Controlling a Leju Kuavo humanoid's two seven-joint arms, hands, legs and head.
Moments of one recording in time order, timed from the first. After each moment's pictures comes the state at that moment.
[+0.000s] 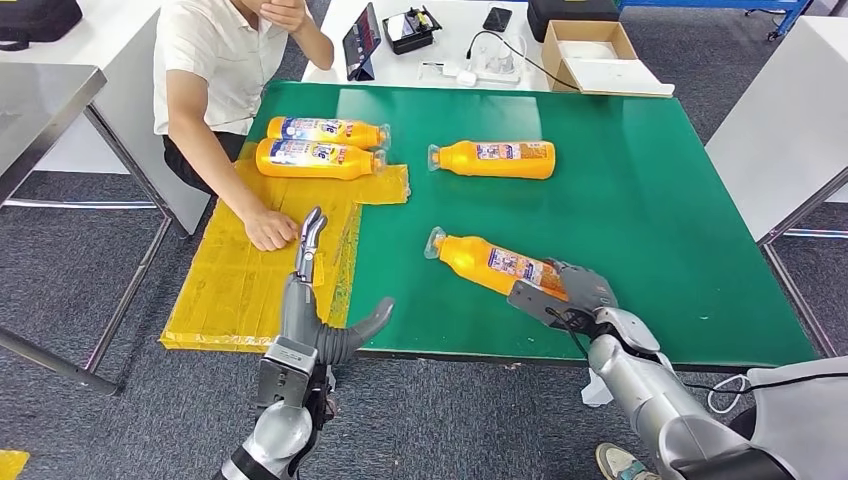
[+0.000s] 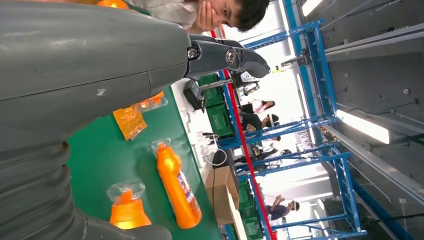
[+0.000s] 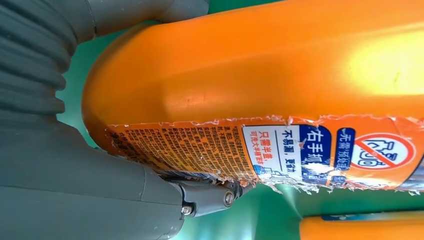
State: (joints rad) left arm -0.12 -0.16 -0.56 -1.41 -0.34 0.50 -0.49; right arm -0.66 -0.10 0.41 -0.40 0.93 -0.09 -0.24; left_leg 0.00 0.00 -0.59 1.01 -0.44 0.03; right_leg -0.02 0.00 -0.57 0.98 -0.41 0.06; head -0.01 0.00
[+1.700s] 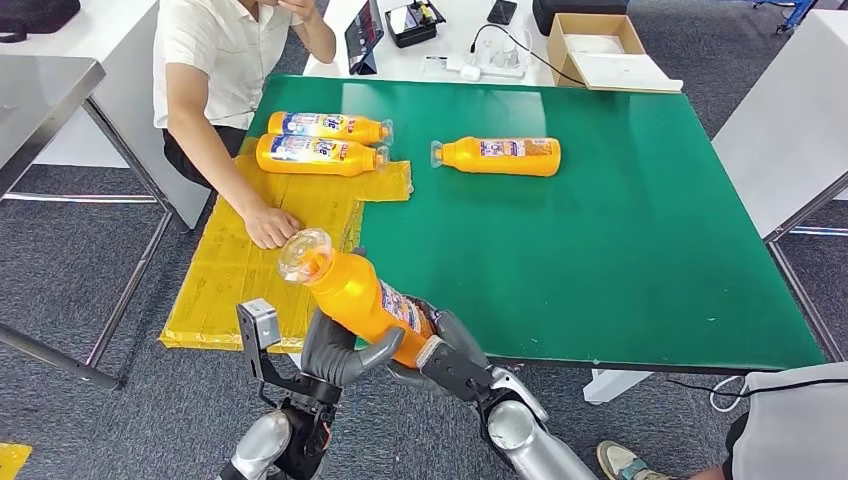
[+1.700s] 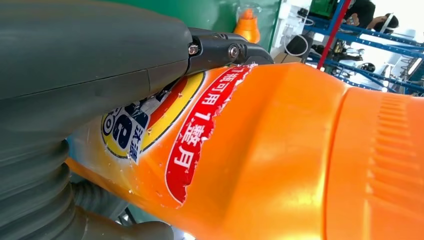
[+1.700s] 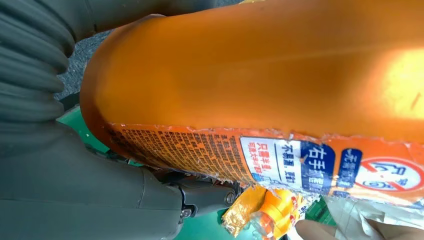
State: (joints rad) left arm -0.06 -0.14 -0.57 -1.44 0.25 0.08 -0.27; right arm -0.28 0.07 0.62 -1.03 0.43 0.02 -0.46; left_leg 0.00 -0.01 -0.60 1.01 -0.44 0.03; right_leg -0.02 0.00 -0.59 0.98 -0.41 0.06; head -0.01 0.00
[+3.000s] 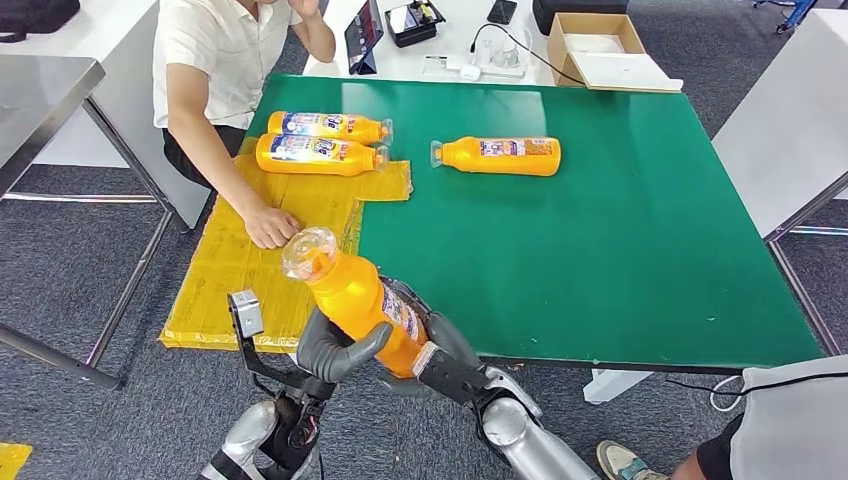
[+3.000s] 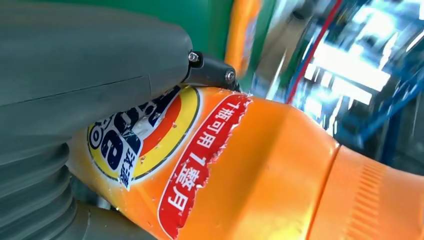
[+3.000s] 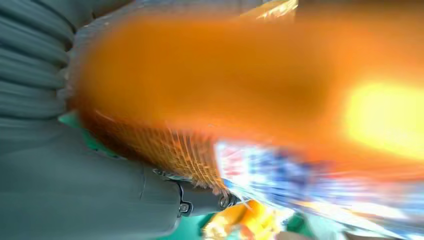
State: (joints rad) left arm -0.09 -0.11 -0.53 -1.40 0.36 -0.06 -0.29; right arm -0.30 0.08 0.68 -0.99 0.39 0.03 -0.56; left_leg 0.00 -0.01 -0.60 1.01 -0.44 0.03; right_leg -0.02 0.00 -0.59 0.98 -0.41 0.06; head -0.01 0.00
